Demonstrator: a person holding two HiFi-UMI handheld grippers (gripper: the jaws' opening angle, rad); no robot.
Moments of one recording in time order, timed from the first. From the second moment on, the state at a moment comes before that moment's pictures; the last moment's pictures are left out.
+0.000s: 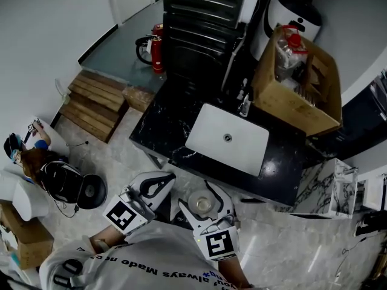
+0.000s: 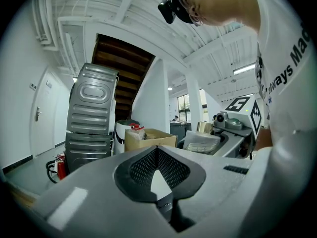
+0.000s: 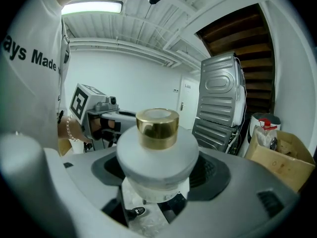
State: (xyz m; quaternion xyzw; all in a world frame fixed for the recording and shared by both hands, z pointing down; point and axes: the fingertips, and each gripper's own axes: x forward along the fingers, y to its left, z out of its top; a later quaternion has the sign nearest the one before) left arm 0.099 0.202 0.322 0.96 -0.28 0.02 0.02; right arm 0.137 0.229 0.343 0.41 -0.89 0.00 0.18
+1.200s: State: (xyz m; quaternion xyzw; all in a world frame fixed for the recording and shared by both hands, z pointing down) left arm -0.025 -0.093 0.330 0.96 -0.27 0.02 0.02; right arm 0.011 -0.073 0.348 0.42 -0.88 0.01 0.21
